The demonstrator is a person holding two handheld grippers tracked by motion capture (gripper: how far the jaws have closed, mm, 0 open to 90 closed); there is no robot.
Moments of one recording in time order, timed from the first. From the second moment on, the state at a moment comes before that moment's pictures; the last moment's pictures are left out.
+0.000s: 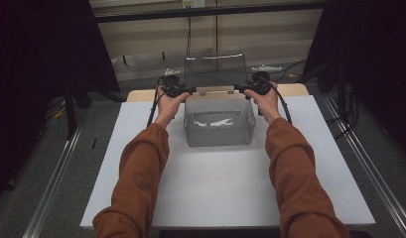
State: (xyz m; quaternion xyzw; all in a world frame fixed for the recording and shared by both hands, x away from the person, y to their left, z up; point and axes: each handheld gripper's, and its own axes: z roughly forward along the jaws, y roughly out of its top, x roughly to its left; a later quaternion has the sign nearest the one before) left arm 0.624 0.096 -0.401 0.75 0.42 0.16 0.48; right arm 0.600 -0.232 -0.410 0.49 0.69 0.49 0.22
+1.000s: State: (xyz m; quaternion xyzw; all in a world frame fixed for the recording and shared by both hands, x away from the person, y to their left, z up) left arm 0.624 0.097 -0.402 0.74 0.44 0.16 0.48; right arm 0.605 -0.231 -0.415 0.54 0.66 0.50 0.17
